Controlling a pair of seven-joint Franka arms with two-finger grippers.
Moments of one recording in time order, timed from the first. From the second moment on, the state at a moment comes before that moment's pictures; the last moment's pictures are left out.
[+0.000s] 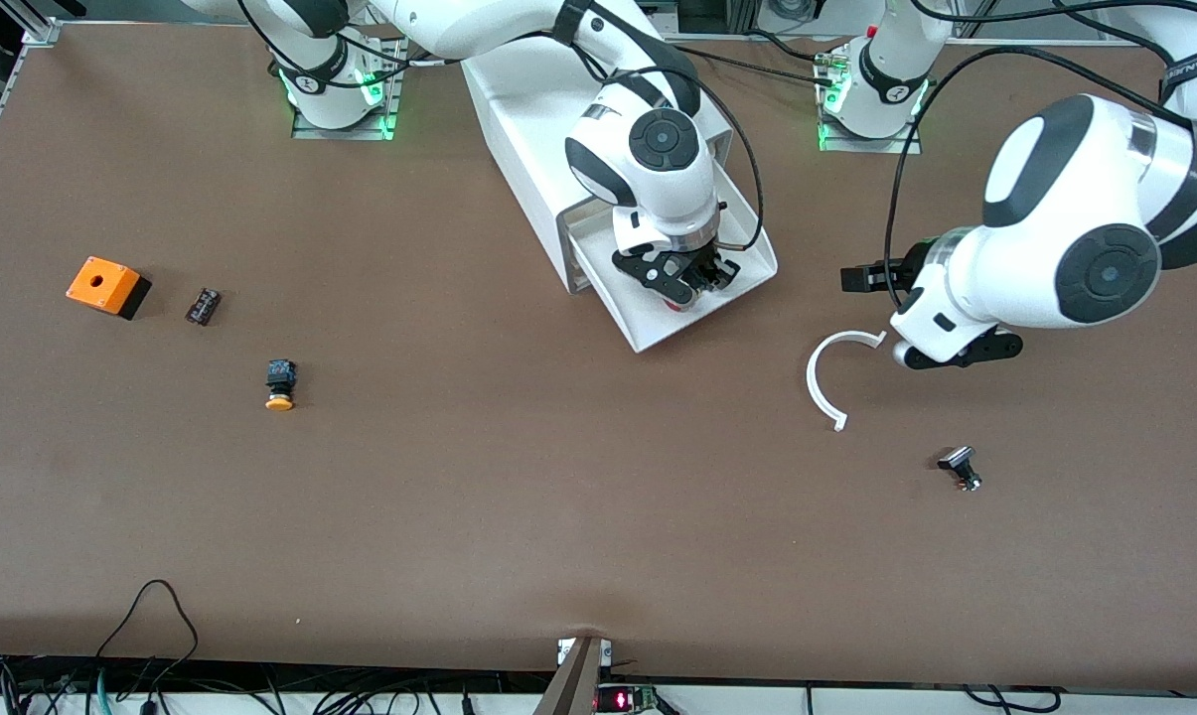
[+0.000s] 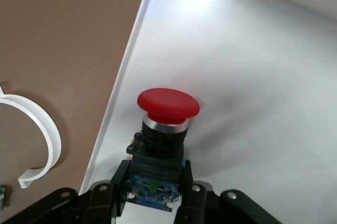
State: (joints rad) left arm 0.06 0.37 -0.37 -1.41 -0.02 1.33 -0.48; right arm 0.85 0.86 0.14 -1.08 0.06 2.11 1.53
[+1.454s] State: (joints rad) left arm 0.08 0.50 -0.41 -1.57 -0.11 1.95 -0.73; right arm 0.30 0.65 0.08 -1.21 0.07 1.71 0.19
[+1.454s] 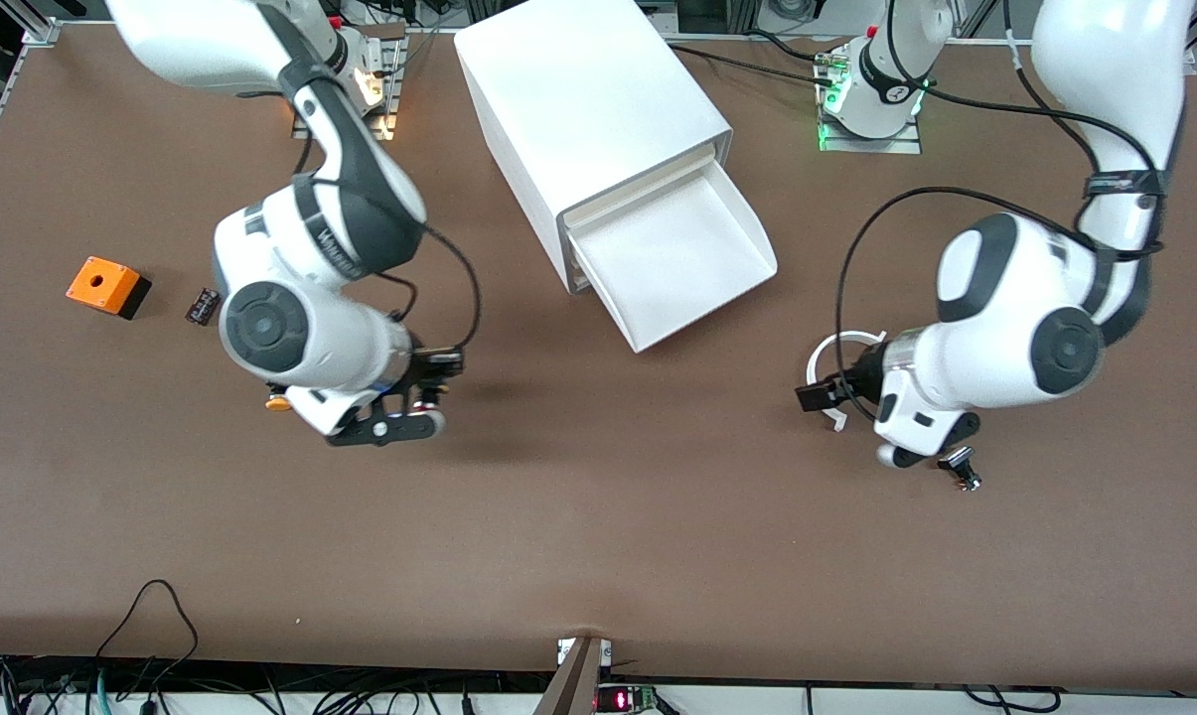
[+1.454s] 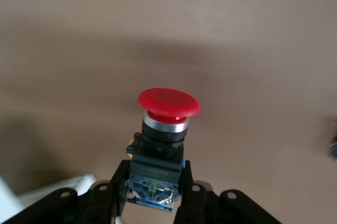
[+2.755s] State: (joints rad) left arm 0.05 0.37 -0.65 -2.02 -0.11 2.27 -1.07; right arm 0.26 0.53 -0.12 -1.97 0.07 2.32 -0.10
